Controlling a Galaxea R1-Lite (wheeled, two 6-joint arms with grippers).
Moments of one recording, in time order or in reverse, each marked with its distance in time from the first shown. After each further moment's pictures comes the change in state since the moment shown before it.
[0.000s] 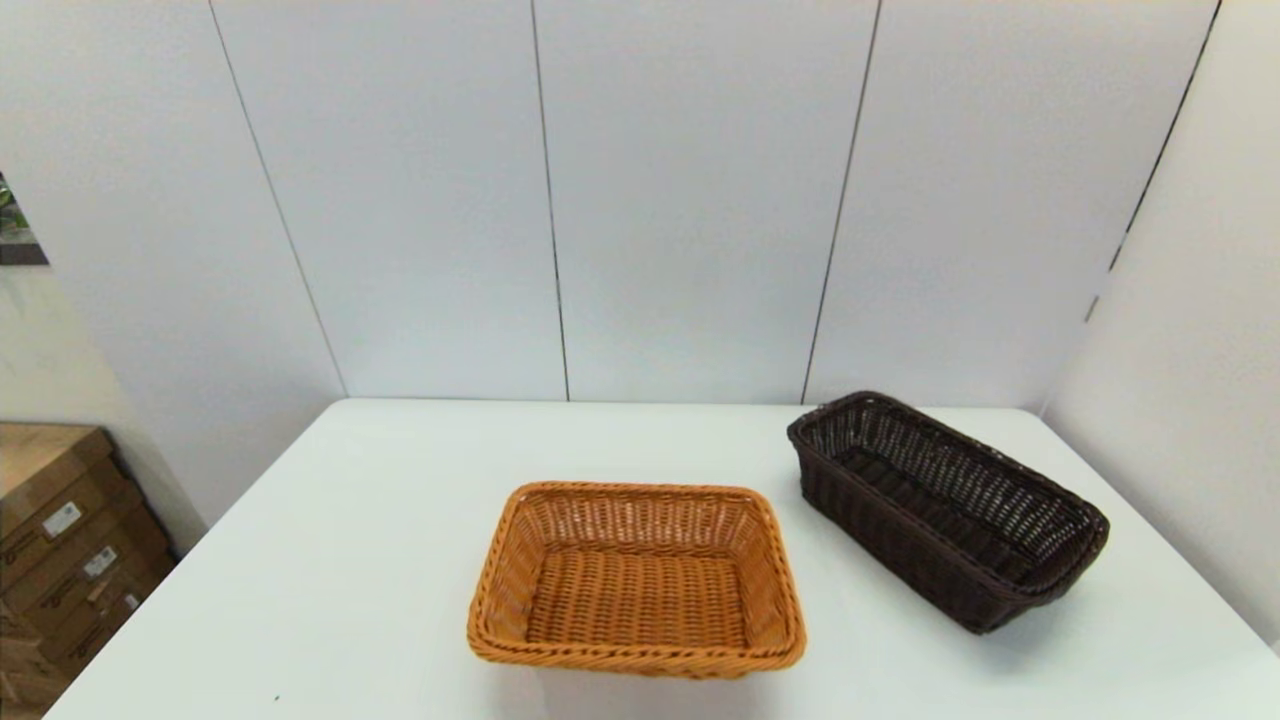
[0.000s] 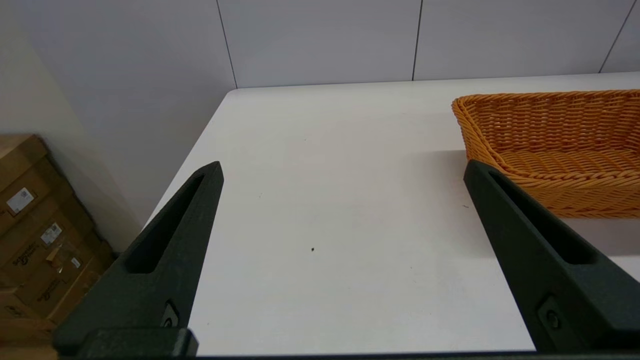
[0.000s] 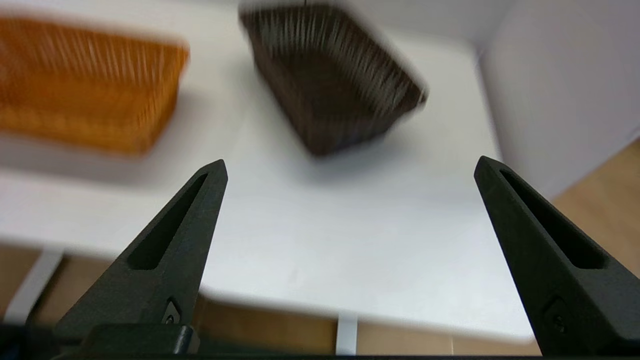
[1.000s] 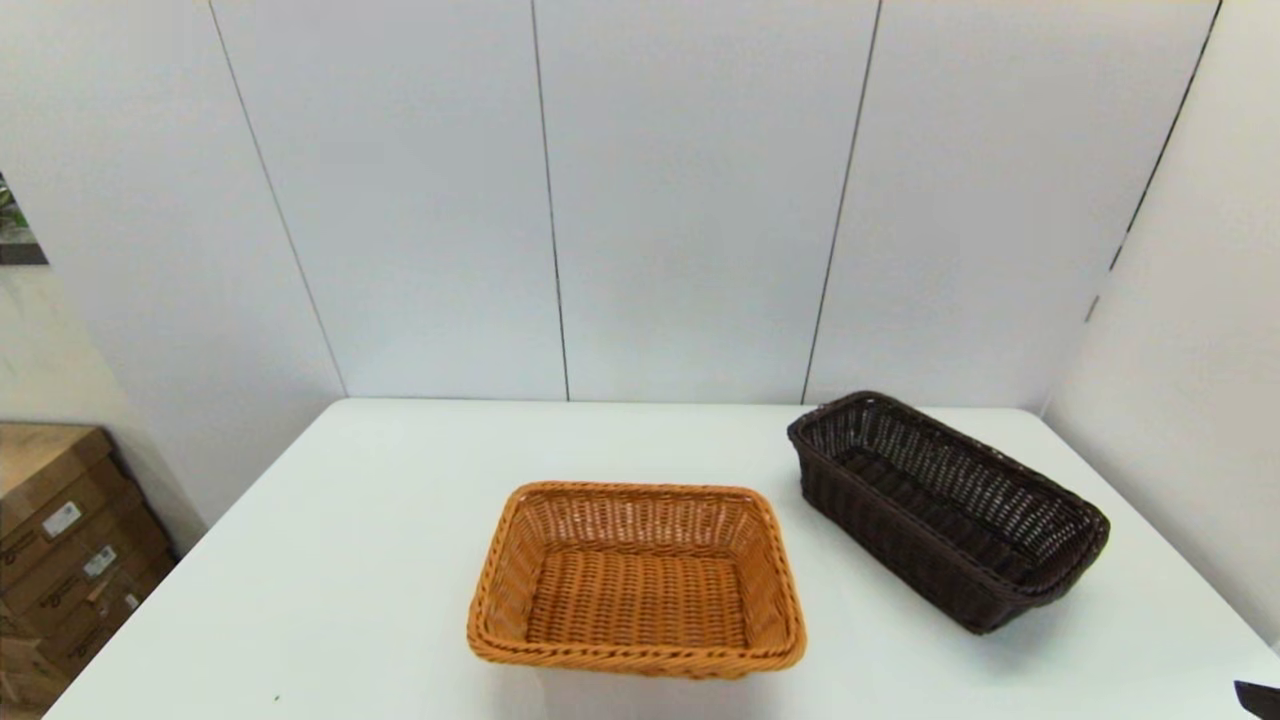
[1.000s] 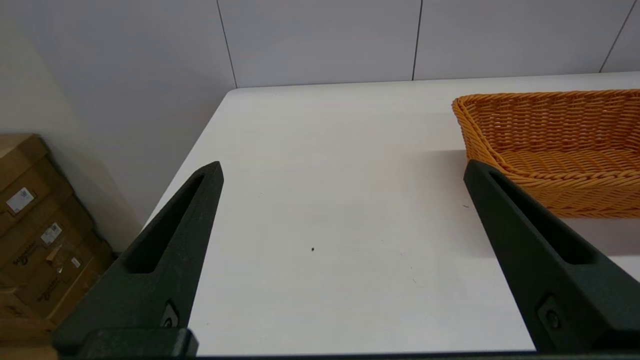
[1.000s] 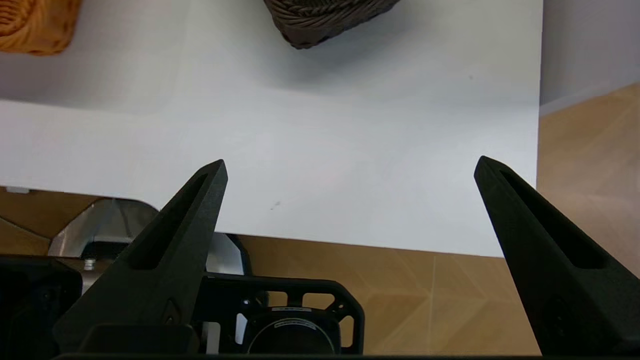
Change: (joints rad) left arm 0.000 0.000 0.000 0.000 0.000 -0.001; right arm -0.006 0.530 -0.092 0.029 -0.091 0.003
